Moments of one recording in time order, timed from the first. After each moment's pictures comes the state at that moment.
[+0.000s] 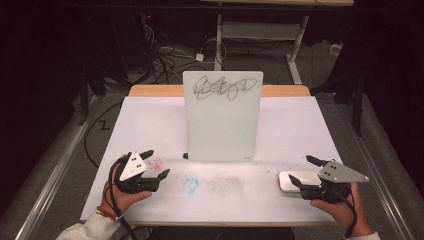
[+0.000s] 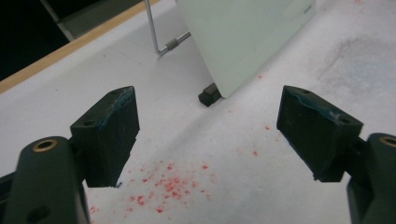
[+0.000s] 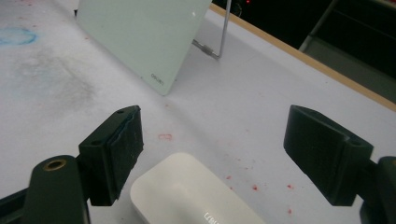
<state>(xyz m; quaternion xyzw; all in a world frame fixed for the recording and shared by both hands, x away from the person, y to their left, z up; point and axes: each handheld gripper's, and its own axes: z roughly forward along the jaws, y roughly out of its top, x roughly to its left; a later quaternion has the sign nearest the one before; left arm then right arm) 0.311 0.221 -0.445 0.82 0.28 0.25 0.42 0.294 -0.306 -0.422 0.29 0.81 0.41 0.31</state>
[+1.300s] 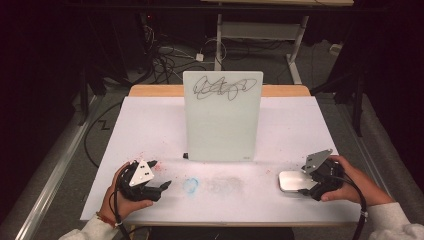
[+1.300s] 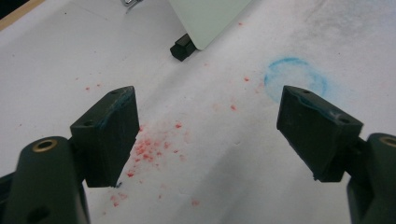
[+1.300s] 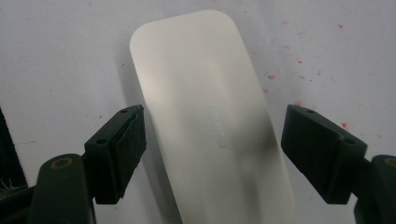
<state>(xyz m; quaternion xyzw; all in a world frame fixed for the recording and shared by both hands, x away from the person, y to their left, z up) 0.303 0.213 -0.461 0.86 0.27 0.22 0.36 0.352 -0.314 -0.429 0.15 0.97 0.16 0.12</state>
